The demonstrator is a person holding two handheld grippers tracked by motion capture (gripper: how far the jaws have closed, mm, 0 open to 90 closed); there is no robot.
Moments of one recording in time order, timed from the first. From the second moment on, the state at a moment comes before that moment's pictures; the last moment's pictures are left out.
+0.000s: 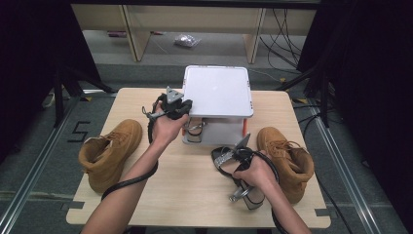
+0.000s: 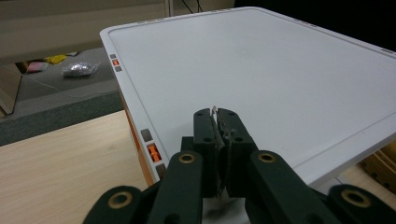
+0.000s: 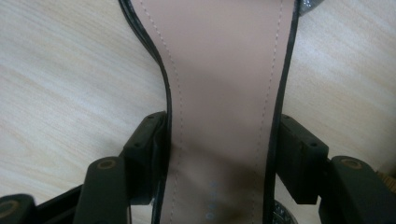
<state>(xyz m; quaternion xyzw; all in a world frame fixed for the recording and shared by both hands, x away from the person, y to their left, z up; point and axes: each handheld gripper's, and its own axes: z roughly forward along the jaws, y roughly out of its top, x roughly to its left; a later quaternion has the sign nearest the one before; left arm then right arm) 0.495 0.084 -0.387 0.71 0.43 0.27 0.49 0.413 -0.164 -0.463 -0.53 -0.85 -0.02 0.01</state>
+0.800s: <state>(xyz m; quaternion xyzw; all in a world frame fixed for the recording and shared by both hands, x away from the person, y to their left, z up) 0.496 0.084 -0.386 0.71 0.43 0.27 0.49 0.408 -0.164 -0.462 -0.58 -0.81 -0.03 0.01</state>
